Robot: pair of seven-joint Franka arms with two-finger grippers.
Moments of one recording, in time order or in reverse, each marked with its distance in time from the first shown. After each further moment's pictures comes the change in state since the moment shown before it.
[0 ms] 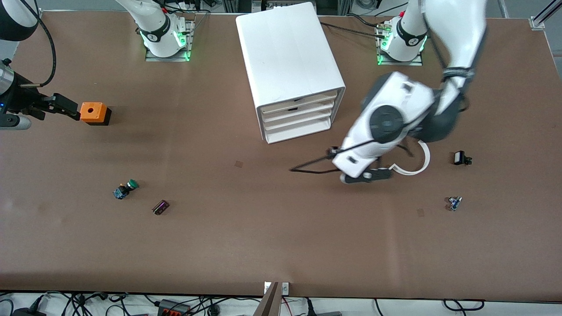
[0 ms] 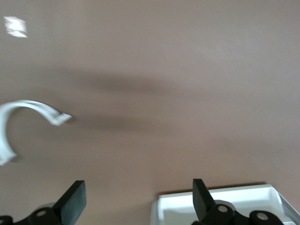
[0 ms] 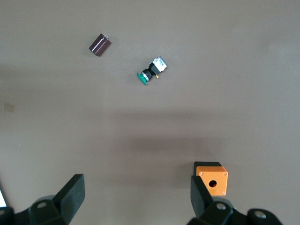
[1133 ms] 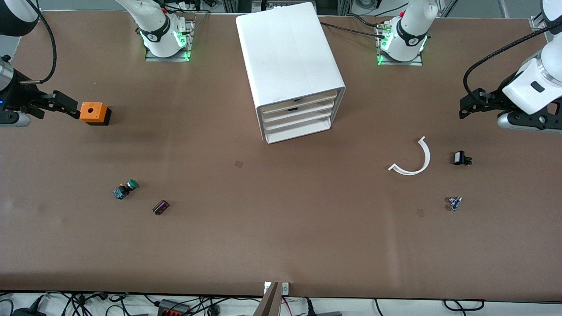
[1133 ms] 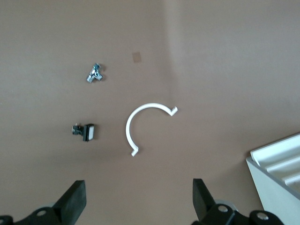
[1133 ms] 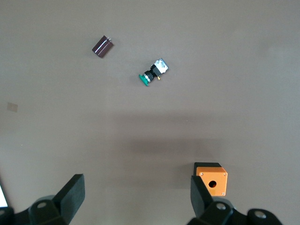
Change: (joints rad) left arm 0.185 -0.512 0.226 -0.315 -0.079 -0.042 0.634; right arm 0.004 -0.014 0.001 0.001 -0.001 -0.005 0.000
